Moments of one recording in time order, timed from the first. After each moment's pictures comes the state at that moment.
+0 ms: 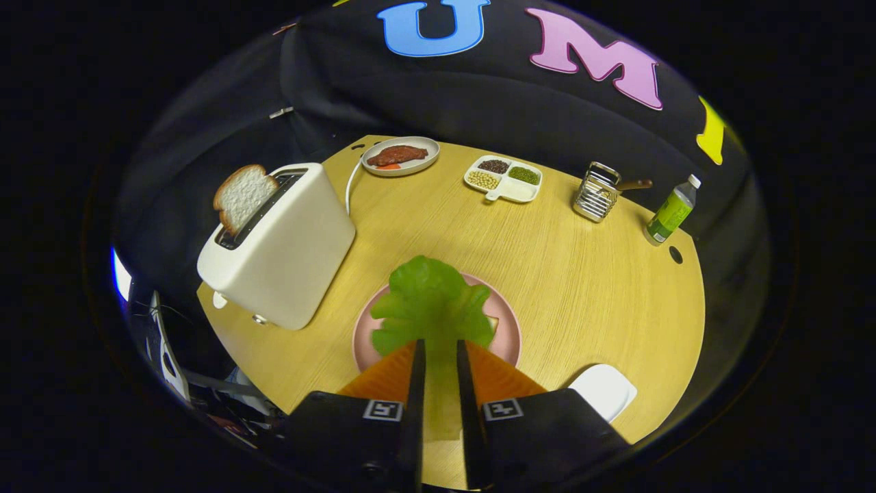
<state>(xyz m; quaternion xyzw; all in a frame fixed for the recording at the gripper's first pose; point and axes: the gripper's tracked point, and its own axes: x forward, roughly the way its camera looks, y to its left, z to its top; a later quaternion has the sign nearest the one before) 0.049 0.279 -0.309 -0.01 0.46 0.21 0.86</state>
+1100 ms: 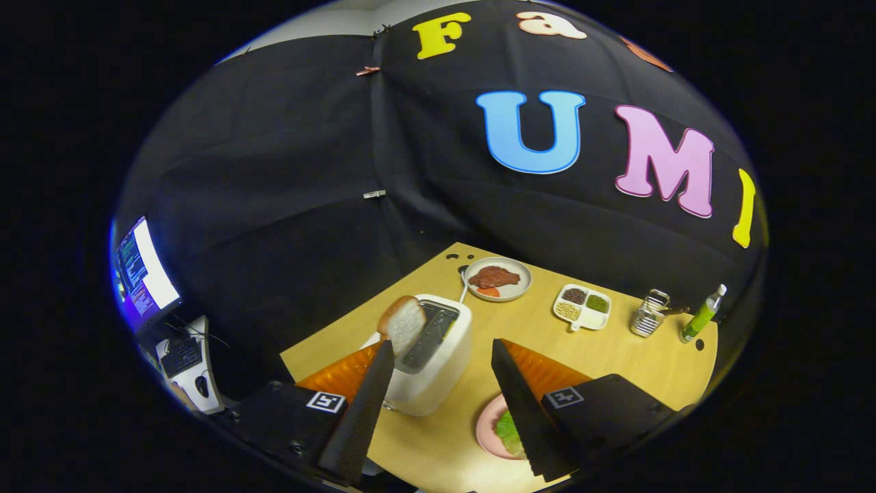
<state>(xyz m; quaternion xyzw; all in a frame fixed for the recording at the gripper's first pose) 0.041 0.449 -0.101 0.05 0.28 0.35 0.89</state>
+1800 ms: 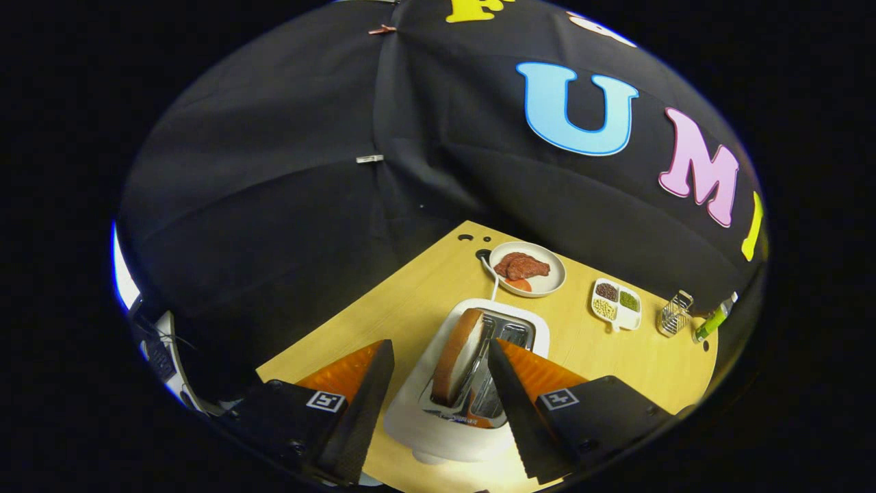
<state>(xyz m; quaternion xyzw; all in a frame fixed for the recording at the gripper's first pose) 0.083 0.572 -0.172 -0.01 0.33 0.27 0.90</state>
